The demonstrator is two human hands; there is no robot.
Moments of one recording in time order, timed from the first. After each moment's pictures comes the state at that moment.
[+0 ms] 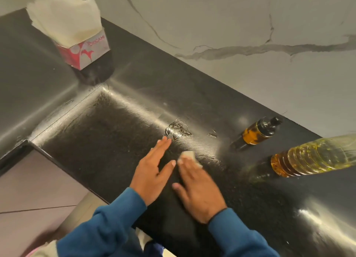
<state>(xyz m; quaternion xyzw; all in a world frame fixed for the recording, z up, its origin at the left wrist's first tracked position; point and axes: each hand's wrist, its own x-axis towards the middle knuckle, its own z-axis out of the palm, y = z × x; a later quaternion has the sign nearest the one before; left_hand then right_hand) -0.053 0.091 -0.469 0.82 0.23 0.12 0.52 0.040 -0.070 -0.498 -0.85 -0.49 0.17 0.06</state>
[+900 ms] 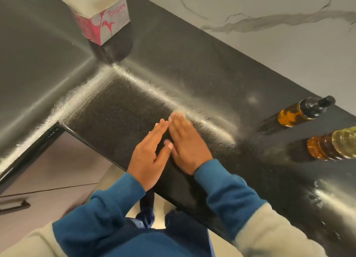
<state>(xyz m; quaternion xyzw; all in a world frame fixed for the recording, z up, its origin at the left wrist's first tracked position) -0.116 0.167 -0.489 0.83 0.23 0.14 0.48 0.014 0.073 -0.514 -0.85 -0.51 0.13 0.06</state>
